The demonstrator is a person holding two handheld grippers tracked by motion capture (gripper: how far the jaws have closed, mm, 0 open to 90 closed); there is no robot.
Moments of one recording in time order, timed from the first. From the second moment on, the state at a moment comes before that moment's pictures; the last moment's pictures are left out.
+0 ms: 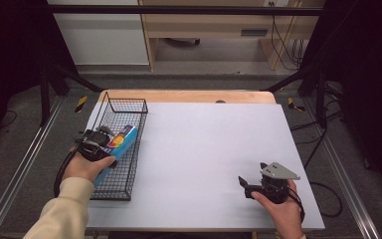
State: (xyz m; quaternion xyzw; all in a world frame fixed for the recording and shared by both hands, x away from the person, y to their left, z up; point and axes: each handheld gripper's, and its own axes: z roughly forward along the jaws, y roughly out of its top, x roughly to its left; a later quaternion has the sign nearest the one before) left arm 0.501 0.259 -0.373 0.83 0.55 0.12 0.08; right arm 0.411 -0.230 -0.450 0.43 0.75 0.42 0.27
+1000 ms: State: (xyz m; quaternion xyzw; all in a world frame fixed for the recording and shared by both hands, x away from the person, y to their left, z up) left arm 0.496 0.263 -0.343 0.82 0.53 0.16 0.12; right arm 0.412 -0.228 -0.453 0.43 0.76 0.41 0.26
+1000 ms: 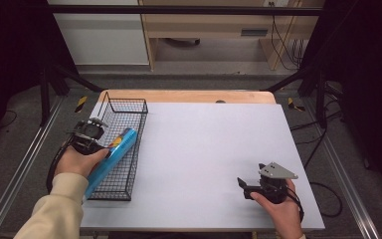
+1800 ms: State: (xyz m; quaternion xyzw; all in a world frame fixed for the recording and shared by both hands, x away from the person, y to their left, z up) left arm 0.486 0.233 -0.324 0.82 0.50 0.21 0.18; right arm 0.412 -0.229 -0.453 0.43 0.76 0.41 0.26
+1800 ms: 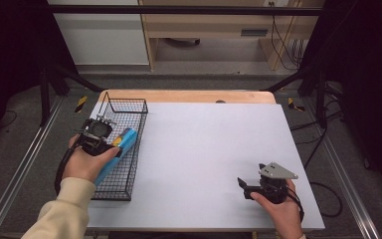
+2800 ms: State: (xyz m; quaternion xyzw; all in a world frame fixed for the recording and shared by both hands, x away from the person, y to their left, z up) left arm 0.445 0.138 -0.288 0.80 0.38 0.27 0.38; right arm 0.412 -0.232 -0.451 0.43 0.76 0.41 0.27
